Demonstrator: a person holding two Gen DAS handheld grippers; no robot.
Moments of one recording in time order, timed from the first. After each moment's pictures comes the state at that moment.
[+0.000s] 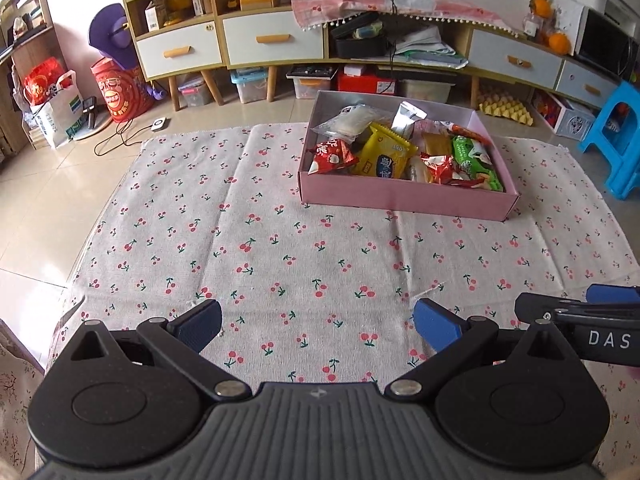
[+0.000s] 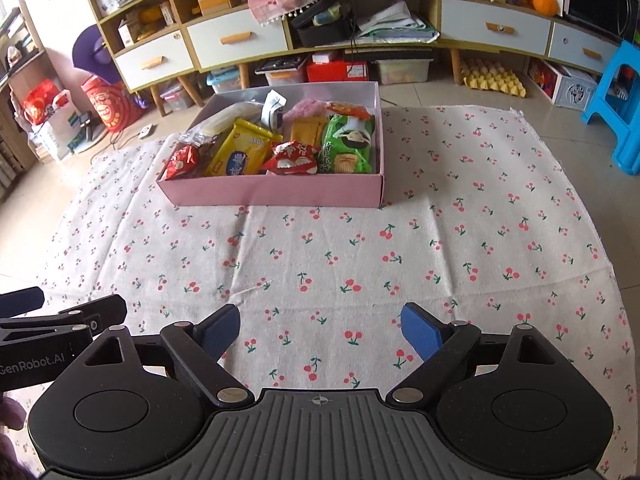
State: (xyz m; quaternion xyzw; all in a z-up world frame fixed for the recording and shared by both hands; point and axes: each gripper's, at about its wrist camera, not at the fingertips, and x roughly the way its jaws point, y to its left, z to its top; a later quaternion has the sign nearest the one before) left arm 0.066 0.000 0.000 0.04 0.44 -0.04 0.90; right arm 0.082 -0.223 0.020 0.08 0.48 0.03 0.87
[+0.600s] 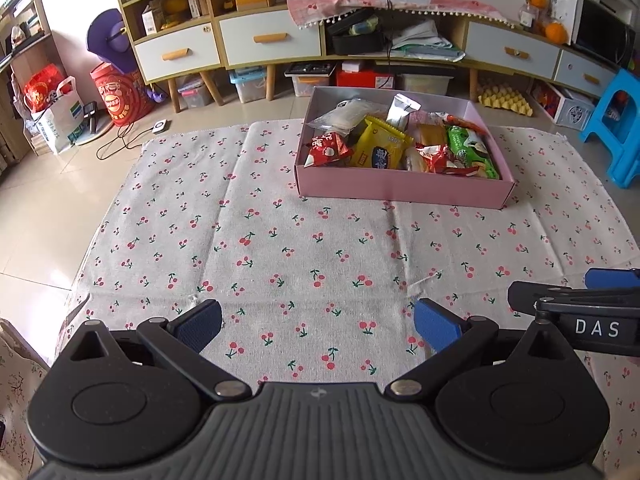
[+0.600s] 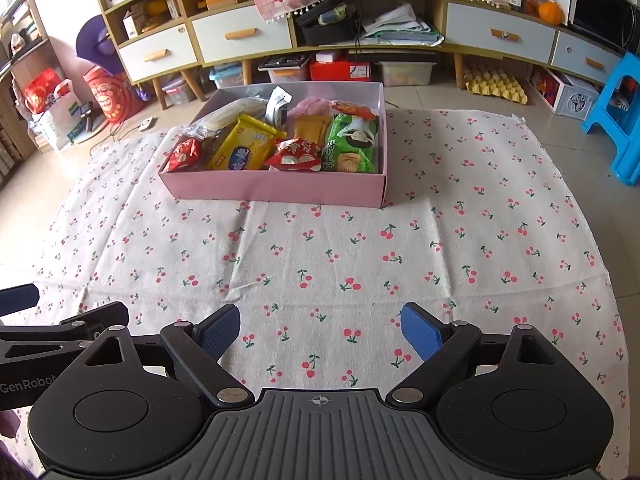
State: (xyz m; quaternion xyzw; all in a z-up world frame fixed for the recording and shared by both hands) left arm 0.058 -0.007 0.001 0.06 0.44 -0.03 0.90; right arm 0.081 -0.220 0.020 0.07 0.48 0.03 0.88
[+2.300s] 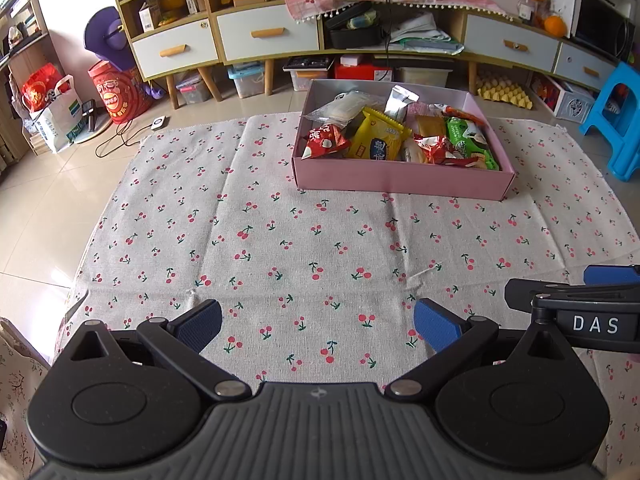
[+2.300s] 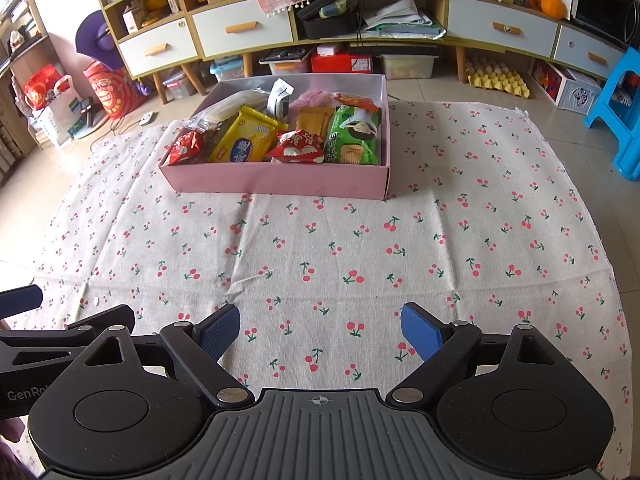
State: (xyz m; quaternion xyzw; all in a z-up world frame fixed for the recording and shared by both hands) left arm 0.057 -0.009 -0.001 0.06 0.45 -0.03 0.89; right arm 0.082 -0.218 0.018 0.07 0.48 0.03 0.87
